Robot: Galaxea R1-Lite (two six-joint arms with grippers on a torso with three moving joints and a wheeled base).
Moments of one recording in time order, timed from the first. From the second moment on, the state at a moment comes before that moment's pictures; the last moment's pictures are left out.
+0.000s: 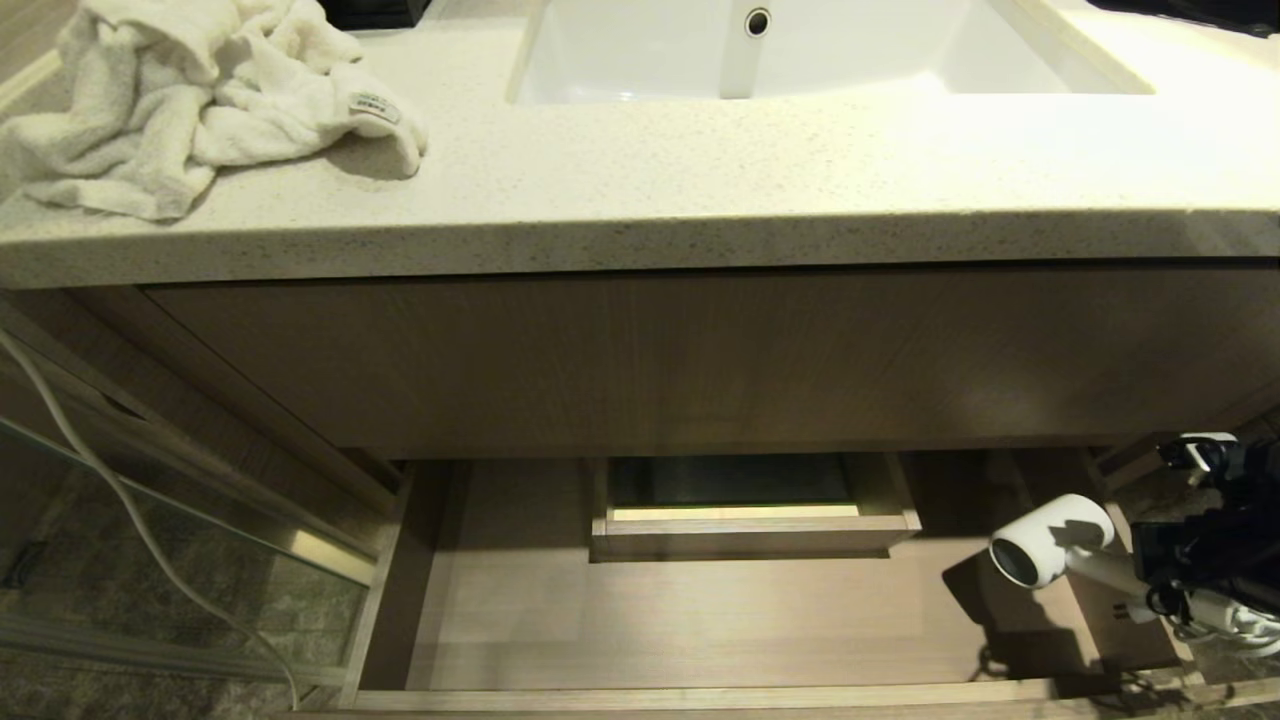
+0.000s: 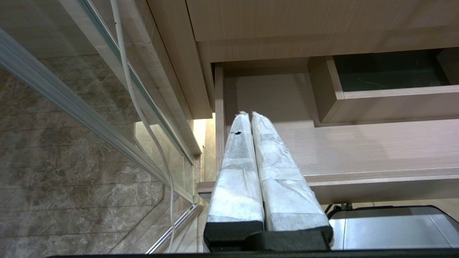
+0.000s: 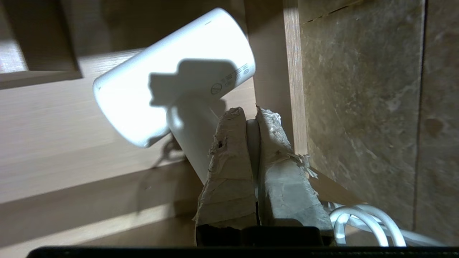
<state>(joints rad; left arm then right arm) 0.00 0.00 0.00 0.01 0.00 0.03 -0.35 1.87 -0.37 -0.91 -0.06 -0.23</state>
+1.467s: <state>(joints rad) 0.00 0.00 0.00 0.01 0.00 0.03 -0.24 2.53 -0.45 -1.52 0.05 -0.36</state>
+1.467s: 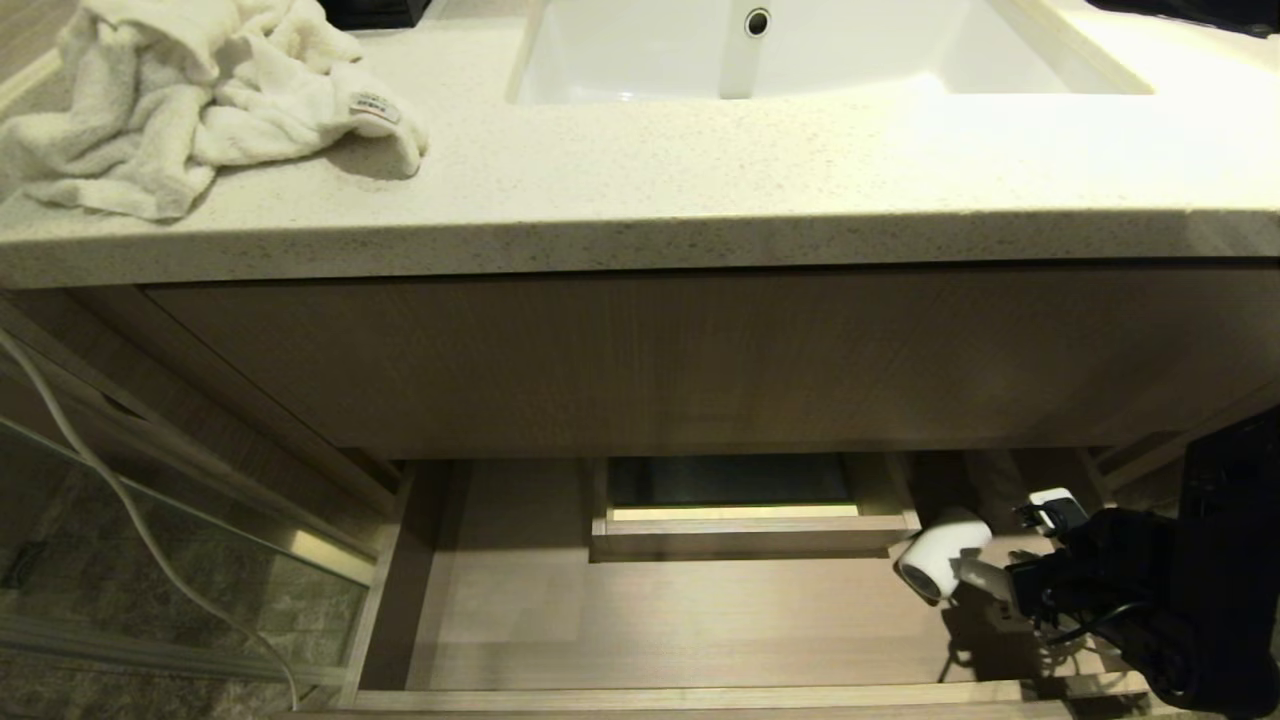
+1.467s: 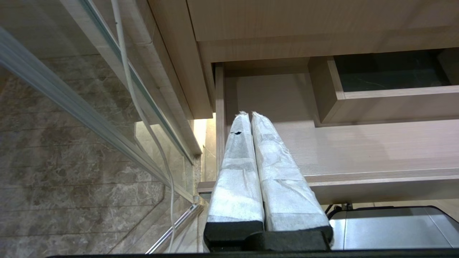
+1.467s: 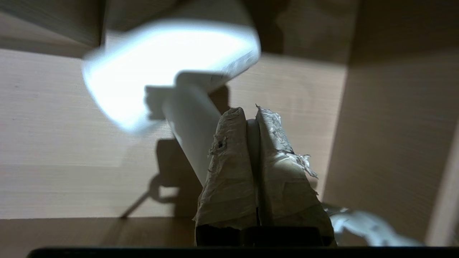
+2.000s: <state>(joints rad) 0.00 0.00 0.00 0.01 0.00 0.03 -0.25 2.61 -0.51 -1.52 0.05 -0.38</state>
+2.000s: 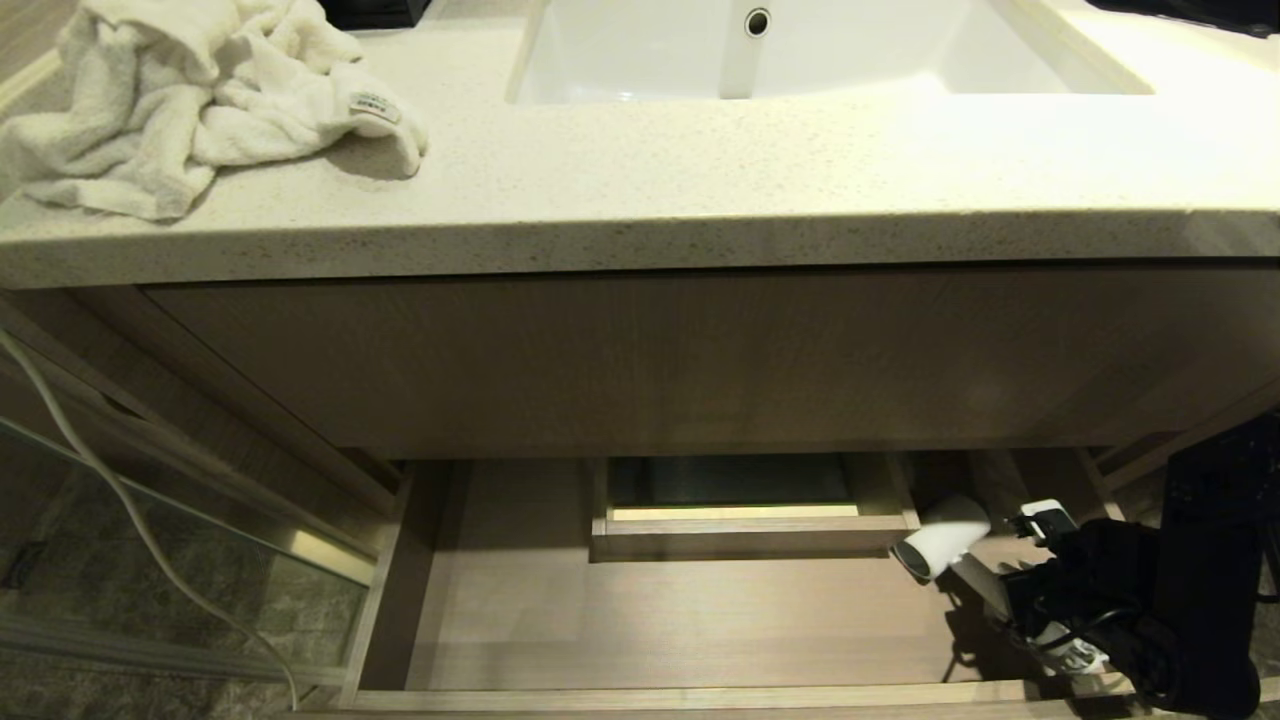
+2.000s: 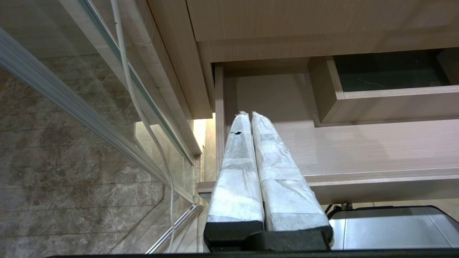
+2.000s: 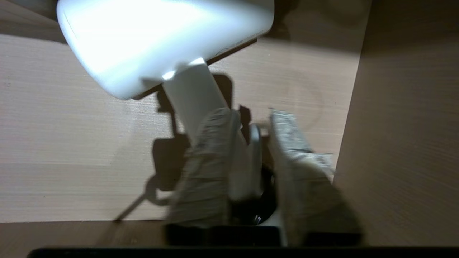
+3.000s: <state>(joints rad) 0.00 0.00 0.00 0.01 0.00 0.03 -0.30 2.34 -0.16 -1.52 0.13 -0.43</state>
